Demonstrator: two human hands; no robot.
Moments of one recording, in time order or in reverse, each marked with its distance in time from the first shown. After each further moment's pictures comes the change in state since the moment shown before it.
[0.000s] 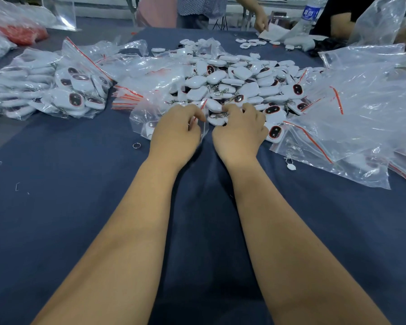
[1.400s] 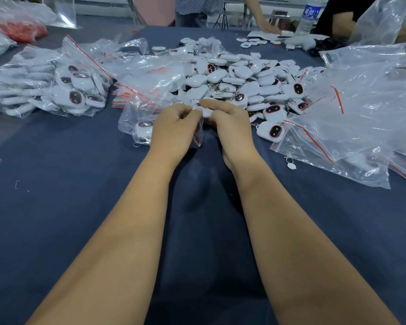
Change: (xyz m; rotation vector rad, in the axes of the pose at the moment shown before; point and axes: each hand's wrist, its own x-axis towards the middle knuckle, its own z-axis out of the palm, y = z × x) left_hand 0.000 0.014 -0.008 -0.403 -0.001 -0.297; right_hand 0.003 -0.007 0.005 1.053 -0.224 0.092
